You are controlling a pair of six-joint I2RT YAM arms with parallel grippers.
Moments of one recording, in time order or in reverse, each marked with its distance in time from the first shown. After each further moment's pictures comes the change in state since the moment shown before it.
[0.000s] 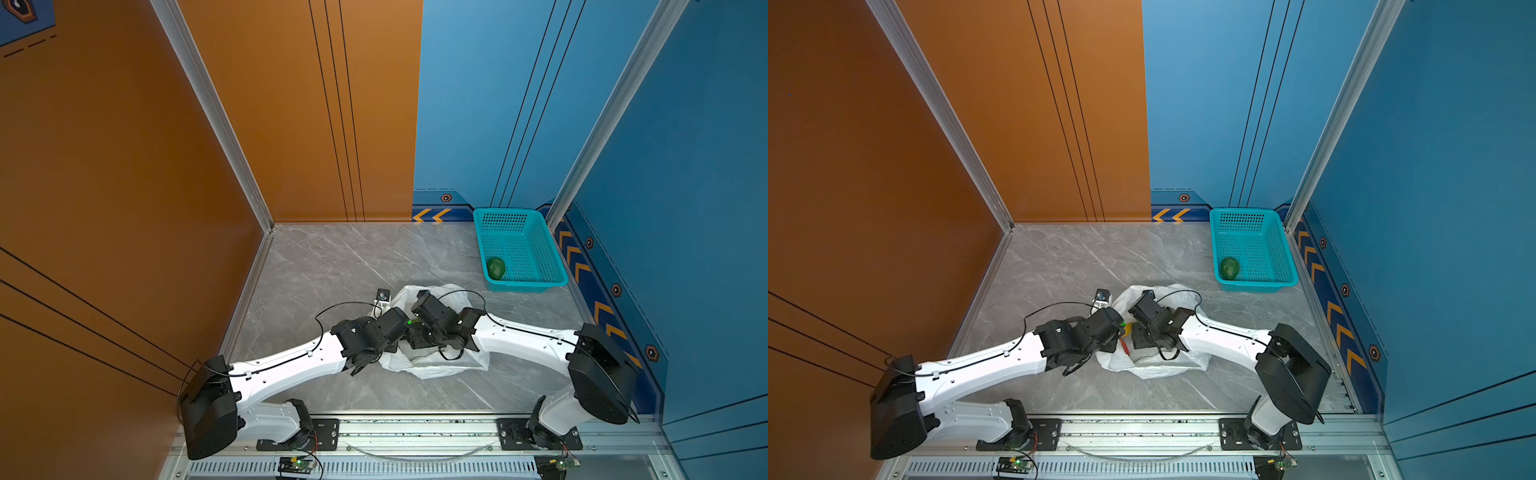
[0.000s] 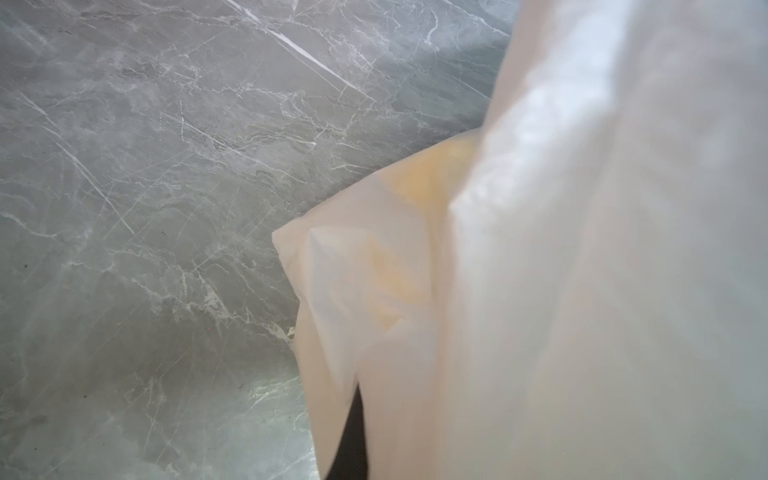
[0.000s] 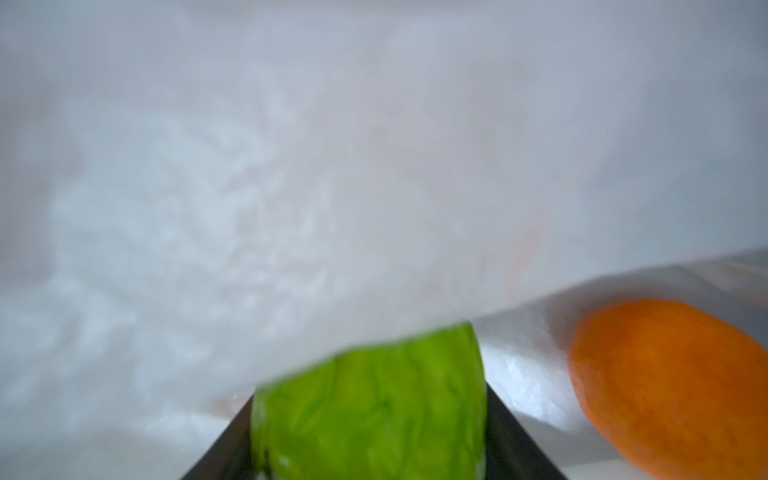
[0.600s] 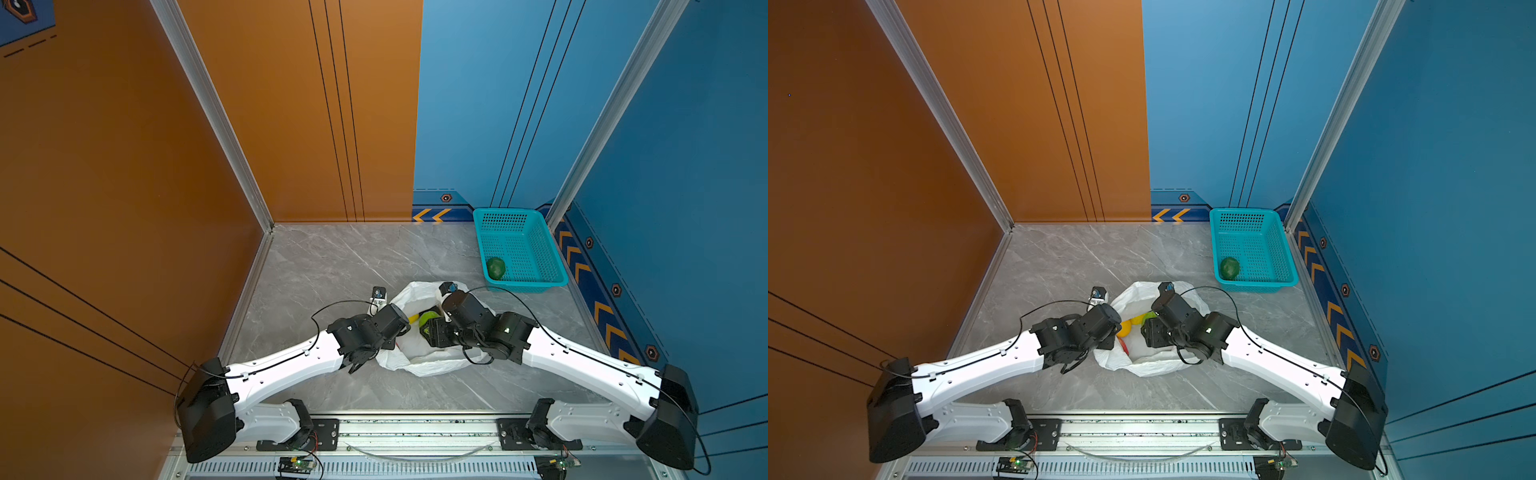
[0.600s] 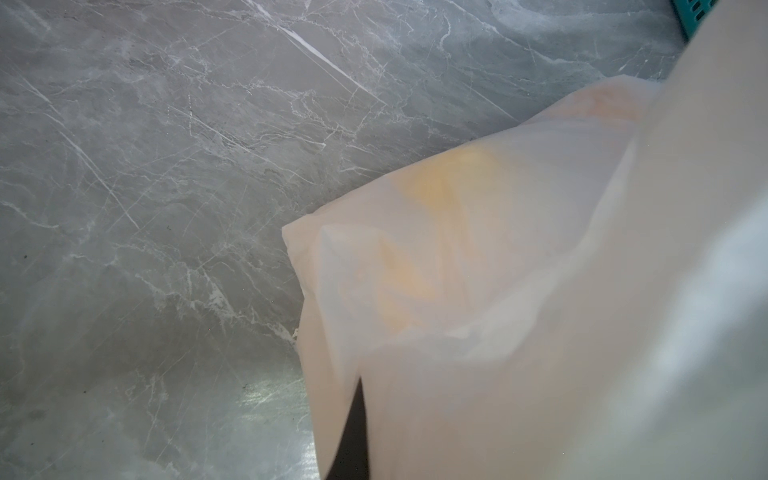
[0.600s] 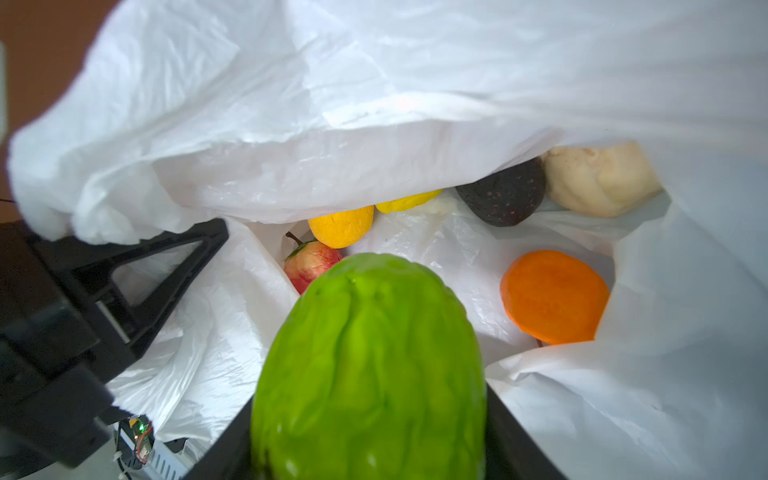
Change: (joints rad) left arm 0.032 -0.011 -0.001 0.002 0.022 -0.003; right arm -0.010 -0.328 -0.002 -0.156 -0.008 -0.001
